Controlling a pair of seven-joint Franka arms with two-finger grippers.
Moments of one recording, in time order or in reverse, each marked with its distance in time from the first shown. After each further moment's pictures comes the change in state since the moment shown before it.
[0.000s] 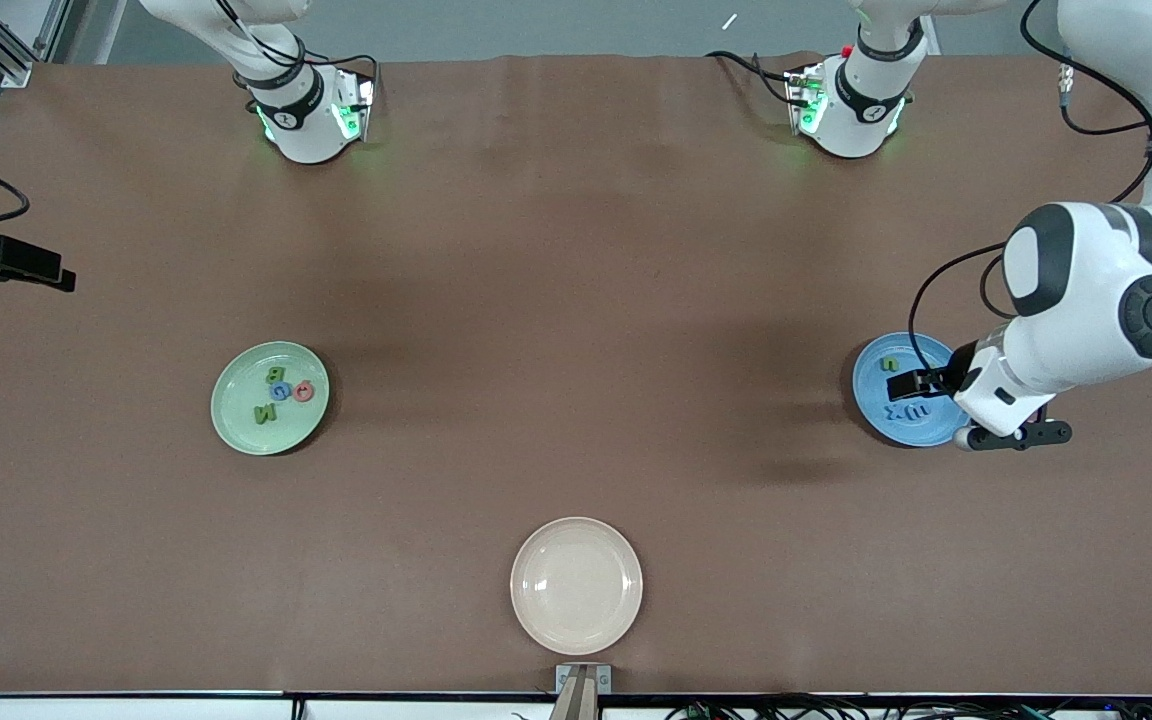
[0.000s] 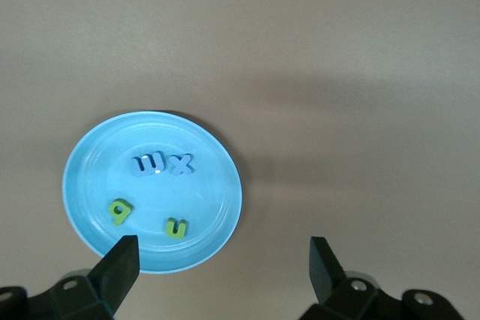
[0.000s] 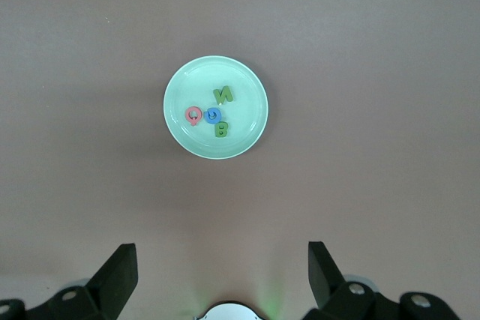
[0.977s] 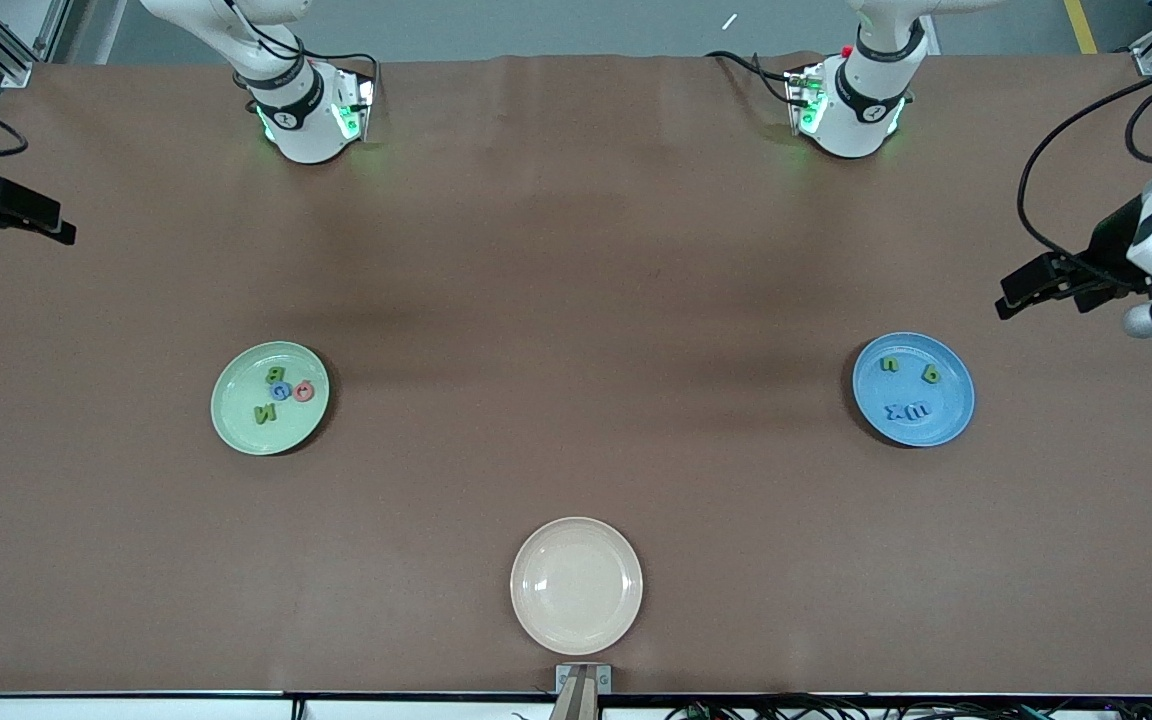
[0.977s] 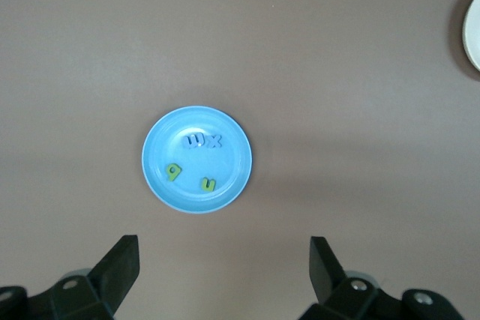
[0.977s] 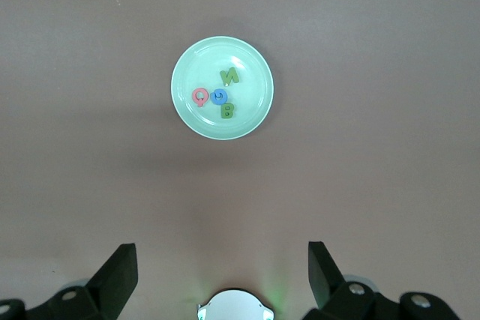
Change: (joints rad) left arm 0.035 -0.278 0.011 0.151 0.001 -0.307 0.003; right arm -0.011 -0.194 0.013 -0.194 0.000 0.033 -0.003
